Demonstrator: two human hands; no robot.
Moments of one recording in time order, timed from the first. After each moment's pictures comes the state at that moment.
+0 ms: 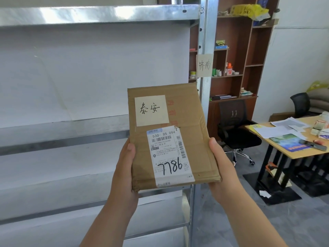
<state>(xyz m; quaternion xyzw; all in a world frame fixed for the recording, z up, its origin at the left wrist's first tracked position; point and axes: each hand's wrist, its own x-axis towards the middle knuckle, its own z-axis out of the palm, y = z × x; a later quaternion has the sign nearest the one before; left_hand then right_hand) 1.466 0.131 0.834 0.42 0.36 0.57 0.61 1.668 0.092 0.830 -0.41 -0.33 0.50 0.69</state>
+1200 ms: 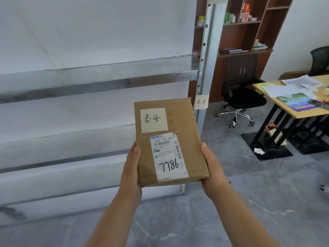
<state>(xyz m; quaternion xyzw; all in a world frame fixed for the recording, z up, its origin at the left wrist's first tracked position) 1.463 0.110 0.696 0.34 0.49 0.50 0.63 1.666 0.085 0.666 -0.50 -0.23 0.57 0.61</state>
